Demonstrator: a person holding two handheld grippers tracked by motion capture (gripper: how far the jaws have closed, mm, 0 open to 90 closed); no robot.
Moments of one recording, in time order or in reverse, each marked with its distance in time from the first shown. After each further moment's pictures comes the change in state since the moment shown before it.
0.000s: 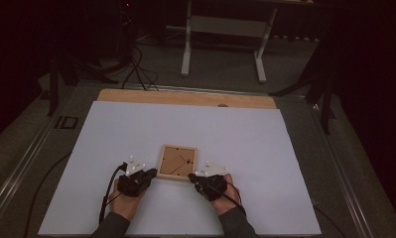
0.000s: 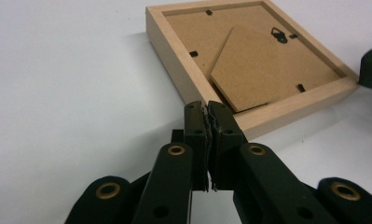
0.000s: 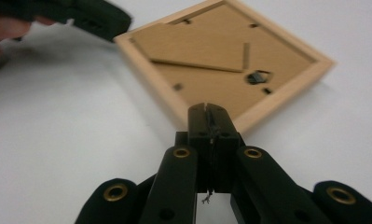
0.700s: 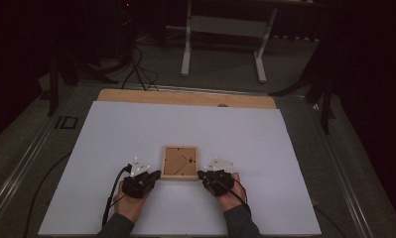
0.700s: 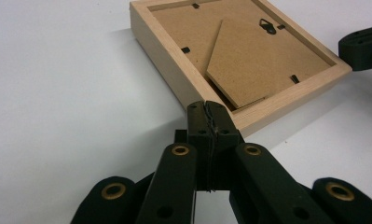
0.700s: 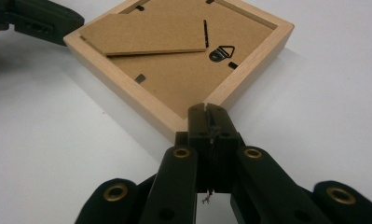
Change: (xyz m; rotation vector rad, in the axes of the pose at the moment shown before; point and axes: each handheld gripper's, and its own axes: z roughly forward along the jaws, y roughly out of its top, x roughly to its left) left arm -0.014 -0.001 0.006 0.010 0.000 0.014; right arm -0.021 -0.007 -0.002 0.050 -0.060 0.096
